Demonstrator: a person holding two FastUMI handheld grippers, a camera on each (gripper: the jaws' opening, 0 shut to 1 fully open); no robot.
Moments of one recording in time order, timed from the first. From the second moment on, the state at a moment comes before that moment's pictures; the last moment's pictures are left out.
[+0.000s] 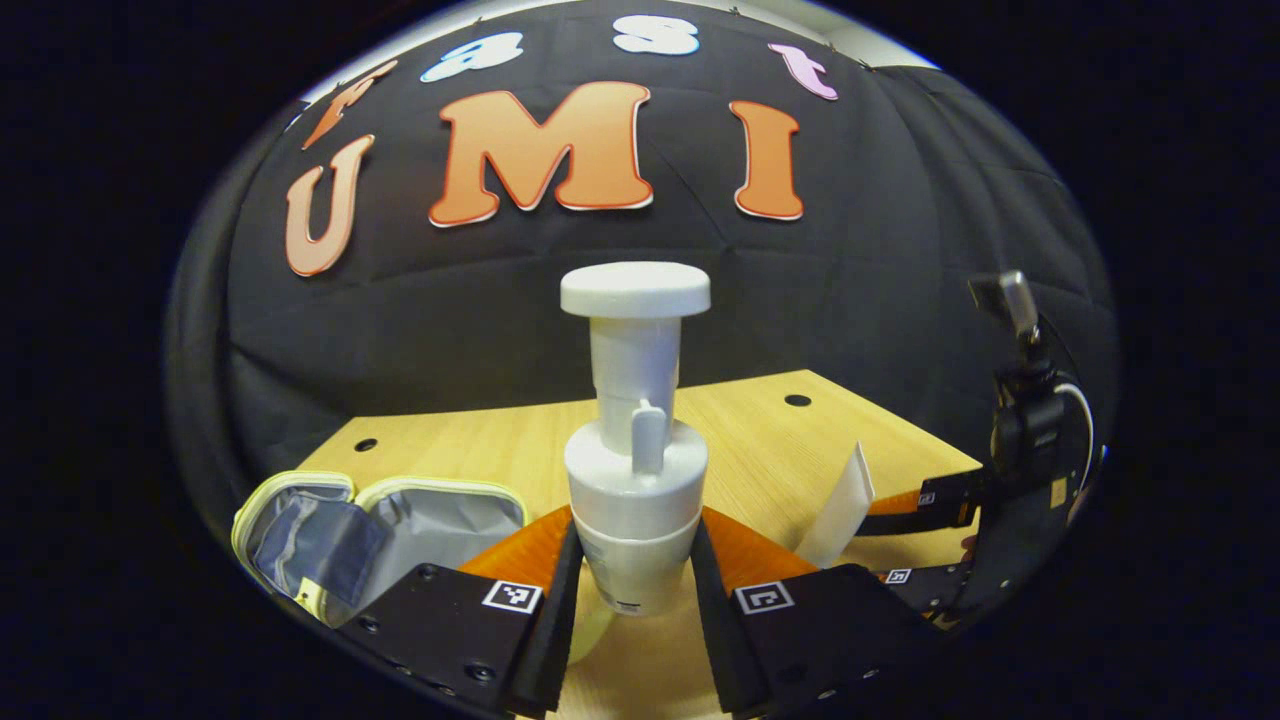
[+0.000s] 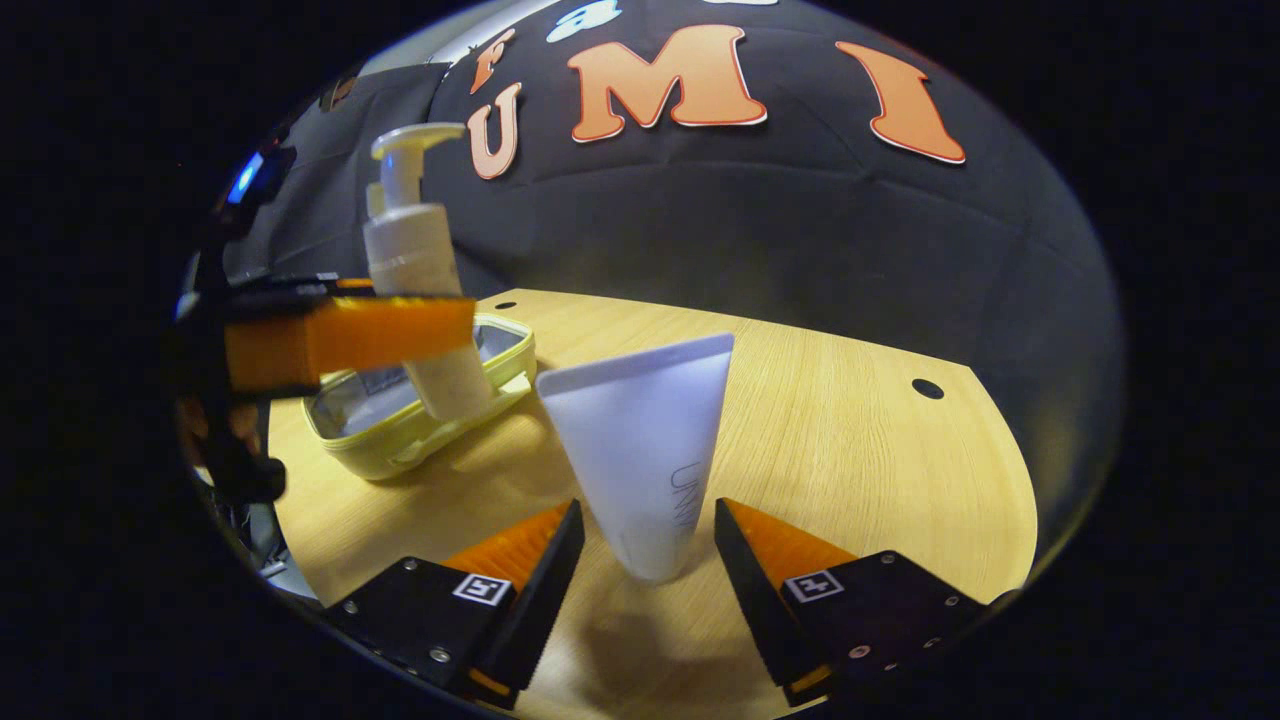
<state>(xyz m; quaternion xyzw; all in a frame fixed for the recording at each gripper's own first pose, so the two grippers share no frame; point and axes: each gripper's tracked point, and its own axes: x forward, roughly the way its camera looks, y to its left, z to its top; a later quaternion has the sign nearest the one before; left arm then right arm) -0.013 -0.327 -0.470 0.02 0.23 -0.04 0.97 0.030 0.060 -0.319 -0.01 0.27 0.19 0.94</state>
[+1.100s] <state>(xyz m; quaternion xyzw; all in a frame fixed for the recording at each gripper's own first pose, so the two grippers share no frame) -0.063 -0.158 -0.391 0.02 0.26 0.04 0.96 -0.005 0.142 -0.187 -0.01 0.25 0.23 0.94</state>
